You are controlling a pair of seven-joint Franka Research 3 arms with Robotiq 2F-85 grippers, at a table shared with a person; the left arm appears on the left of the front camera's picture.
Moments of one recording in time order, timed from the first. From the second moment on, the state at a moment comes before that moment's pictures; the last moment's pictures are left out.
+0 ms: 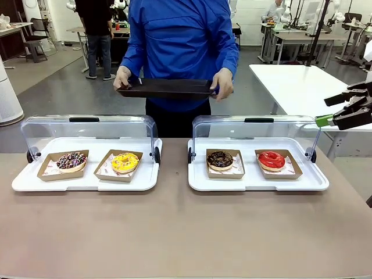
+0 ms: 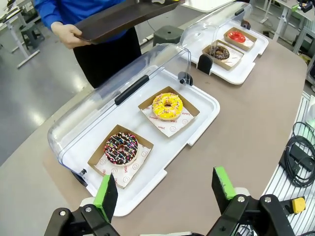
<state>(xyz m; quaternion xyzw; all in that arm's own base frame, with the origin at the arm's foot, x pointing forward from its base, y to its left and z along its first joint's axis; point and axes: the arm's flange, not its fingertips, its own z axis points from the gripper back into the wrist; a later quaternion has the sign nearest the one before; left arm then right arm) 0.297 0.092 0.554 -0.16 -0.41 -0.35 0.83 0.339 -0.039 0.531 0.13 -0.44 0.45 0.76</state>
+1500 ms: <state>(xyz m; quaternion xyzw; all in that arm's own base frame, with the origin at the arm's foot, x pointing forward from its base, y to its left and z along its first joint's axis) 0.297 0.091 0.555 -0.16 -0.41 -0.35 0.83 0.339 -0.039 0.531 0.13 -0.44 0.45 0.76</state>
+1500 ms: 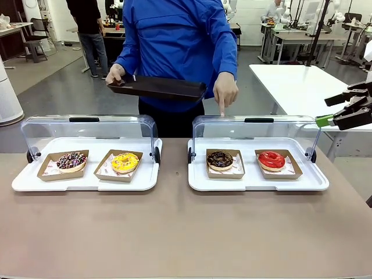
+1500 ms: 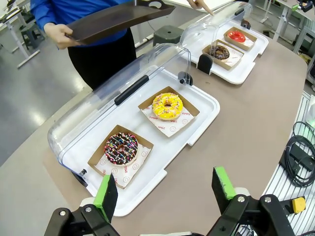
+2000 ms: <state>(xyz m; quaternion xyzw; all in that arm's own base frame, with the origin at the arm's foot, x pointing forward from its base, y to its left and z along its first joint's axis) 0.297 0.090 0.555 -0.16 -0.41 -0.35 0.83 0.350 0.074 0.540 0.09 -0.33 0.60 0.72</state>
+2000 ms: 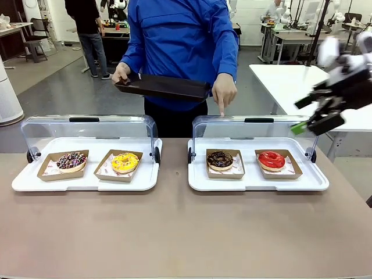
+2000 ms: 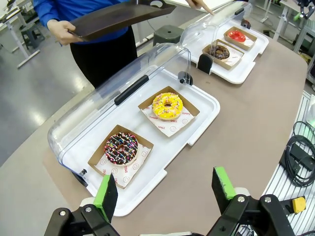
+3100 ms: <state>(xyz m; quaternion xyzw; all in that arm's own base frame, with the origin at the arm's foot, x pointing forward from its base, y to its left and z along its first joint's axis) 0.297 0.090 0.556 -0.16 -0.41 -0.35 0.83 0.439 0.191 0.357 0.03 -0.09 0.73 0.68</state>
